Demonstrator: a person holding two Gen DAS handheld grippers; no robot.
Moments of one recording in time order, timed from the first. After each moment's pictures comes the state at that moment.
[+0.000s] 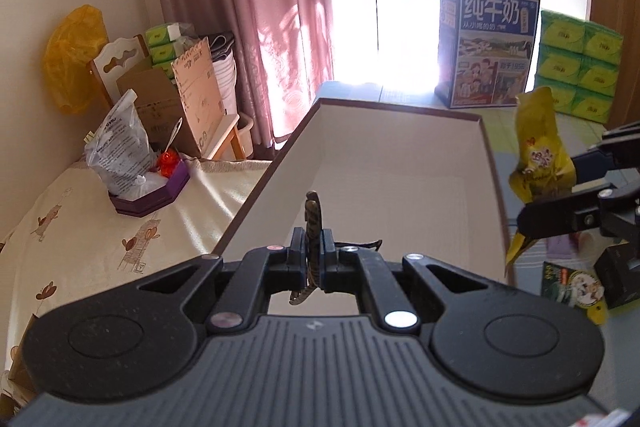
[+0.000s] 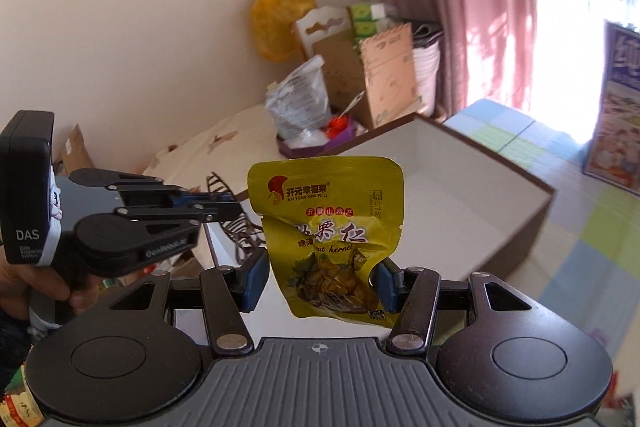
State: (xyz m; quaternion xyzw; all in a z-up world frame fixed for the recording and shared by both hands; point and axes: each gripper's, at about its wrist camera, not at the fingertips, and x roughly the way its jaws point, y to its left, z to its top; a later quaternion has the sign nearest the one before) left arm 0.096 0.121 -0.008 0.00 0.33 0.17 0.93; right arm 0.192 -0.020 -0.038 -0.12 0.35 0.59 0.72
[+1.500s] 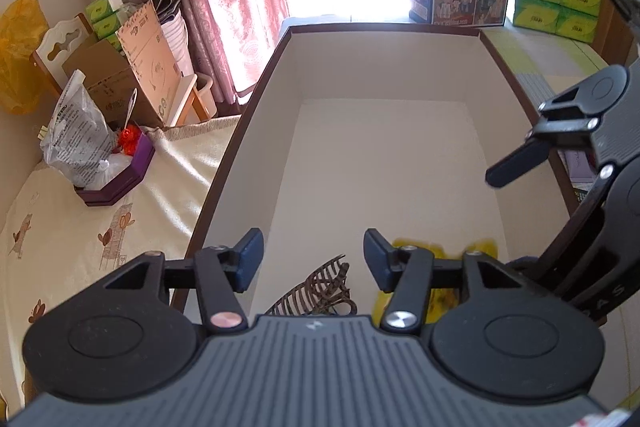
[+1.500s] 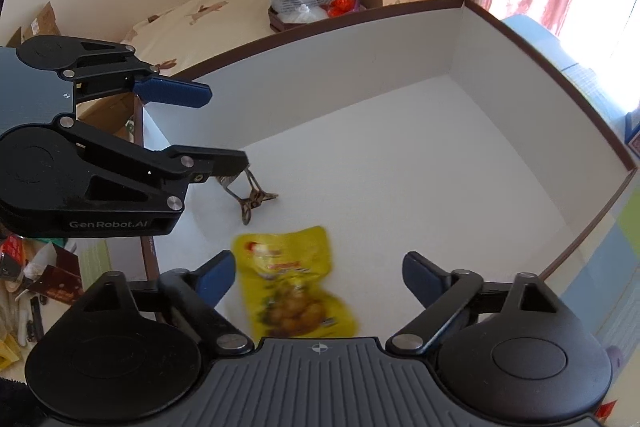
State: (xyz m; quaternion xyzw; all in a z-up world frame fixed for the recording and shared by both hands) left arm 0.133 0.156 -0.056 0.04 0.42 0.10 0.90; right arm 0.206 0.074 -0.106 -0.28 0.43 0.55 0.66
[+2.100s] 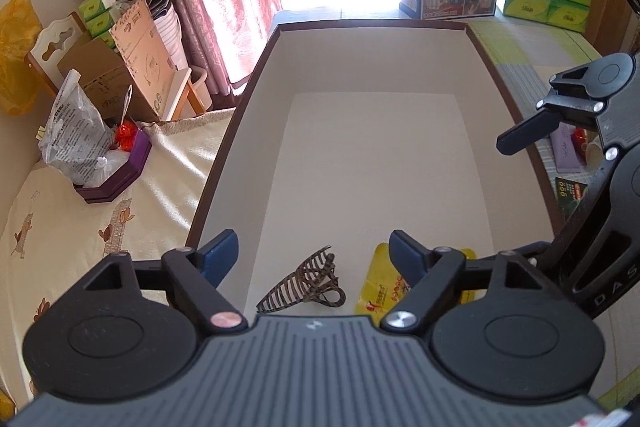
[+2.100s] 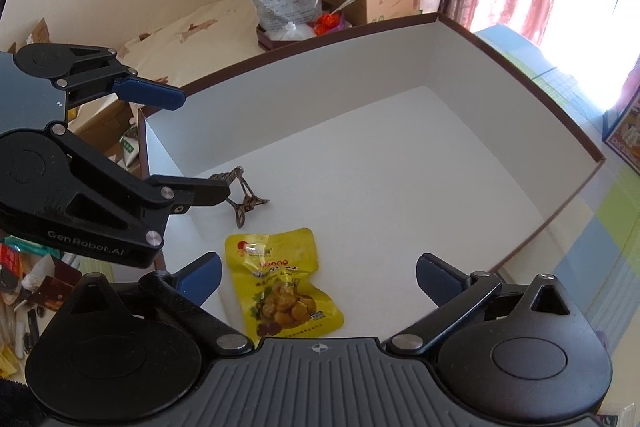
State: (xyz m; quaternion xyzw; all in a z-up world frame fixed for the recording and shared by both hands) left arm 0.131 0.142 -0.040 0.05 0.44 0.09 0.89; right arm 0.197 0.055 -0.082 -0.25 0.41 0.54 0.69
